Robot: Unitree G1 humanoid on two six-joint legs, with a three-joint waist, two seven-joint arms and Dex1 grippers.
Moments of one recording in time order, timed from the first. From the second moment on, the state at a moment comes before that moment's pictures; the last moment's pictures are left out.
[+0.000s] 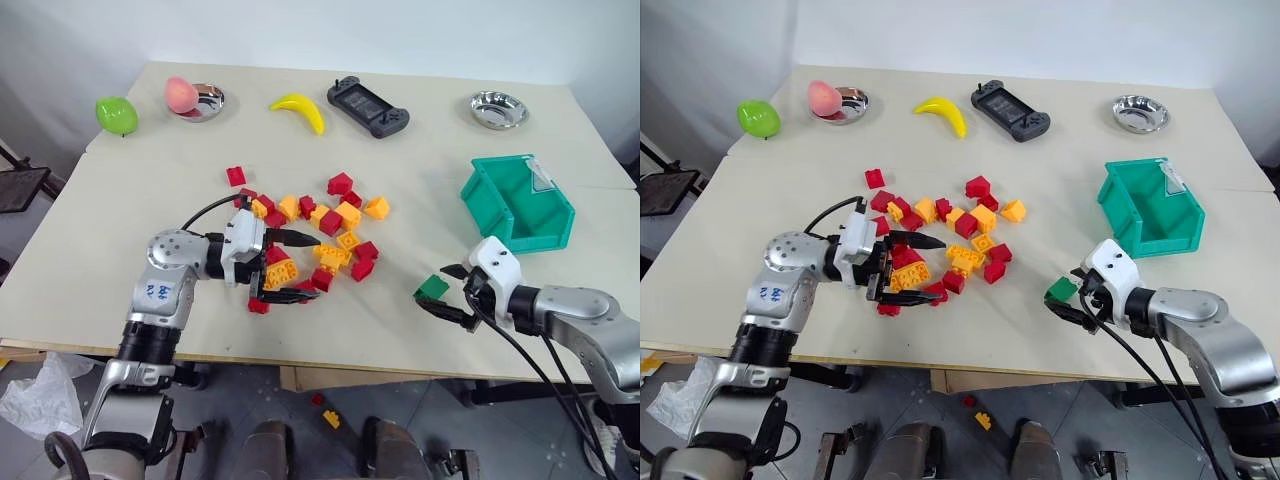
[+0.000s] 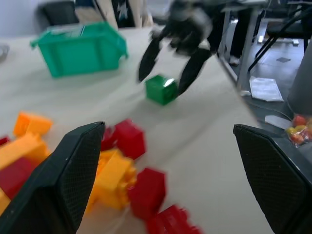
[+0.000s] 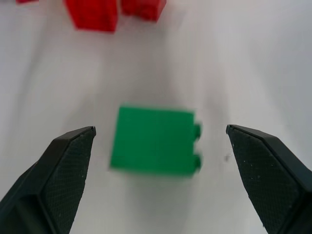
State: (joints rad) left arm -0.57 0.48 -0.01 0.08 -0.36 0.13 -1.34; right arm -0.24 -0.85 0.00 -0.25 0.45 0.67 0.75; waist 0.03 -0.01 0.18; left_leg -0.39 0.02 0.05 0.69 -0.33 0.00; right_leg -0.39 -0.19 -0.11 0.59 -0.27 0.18
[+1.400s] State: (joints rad) left arm -0.22 0.54 0.16 -0.06 -0.40 0.10 -0.92; right arm -0.47 -0.71 -0.28 0.19 0.49 0.15 0.96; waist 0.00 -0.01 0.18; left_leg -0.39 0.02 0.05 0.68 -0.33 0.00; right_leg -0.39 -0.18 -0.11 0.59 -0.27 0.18
